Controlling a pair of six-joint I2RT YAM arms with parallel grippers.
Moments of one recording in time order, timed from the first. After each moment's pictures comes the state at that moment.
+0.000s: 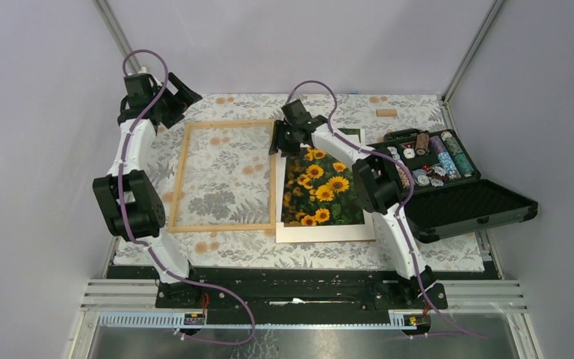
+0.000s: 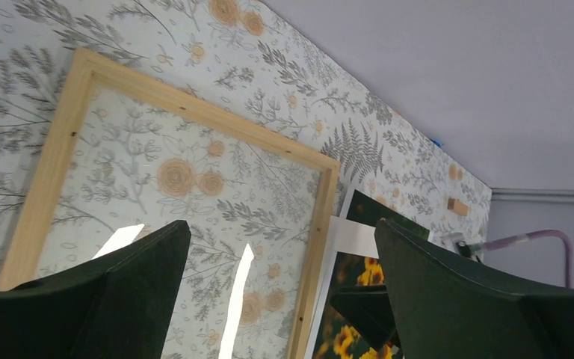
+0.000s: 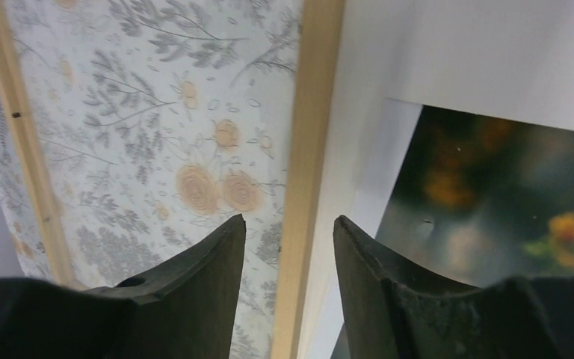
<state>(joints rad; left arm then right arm) 0.22 1.78 1.60 -0.36 0.37 -0.61 0.61 2.42 2.11 -0.58 -0.18 0.64</state>
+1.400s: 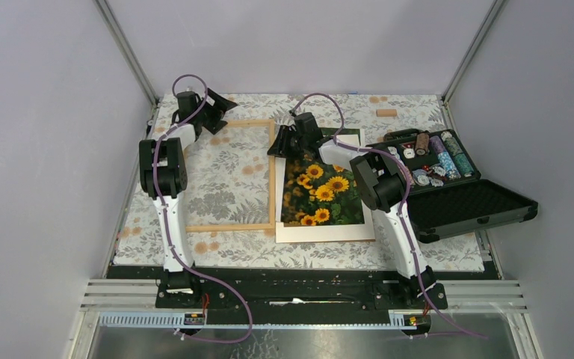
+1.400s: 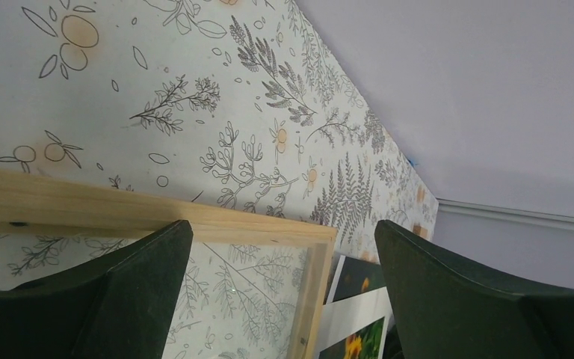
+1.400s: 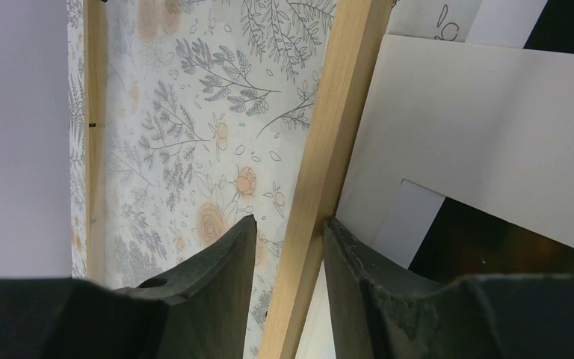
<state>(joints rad) 0.08 2.38 1.75 0.14 0.46 -0.95 0.56 2.41 1.74 0.06 -0.36 0.71</state>
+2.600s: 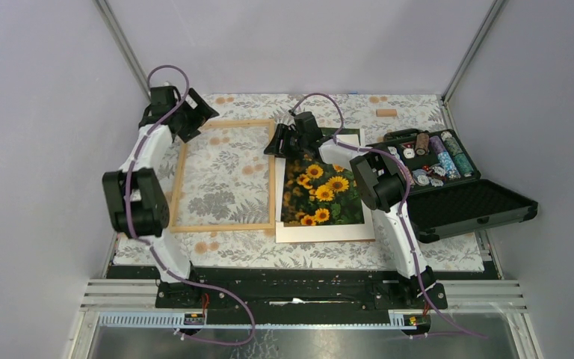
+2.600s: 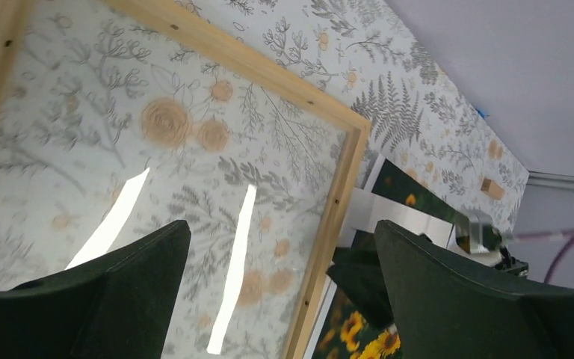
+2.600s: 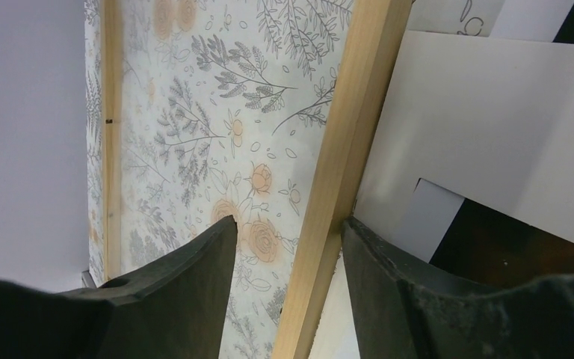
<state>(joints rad) 0.10 1.88 1.54 -0.35 0.30 -0.68 0.56 2.41 1.75 0.06 -0.39 0.73</state>
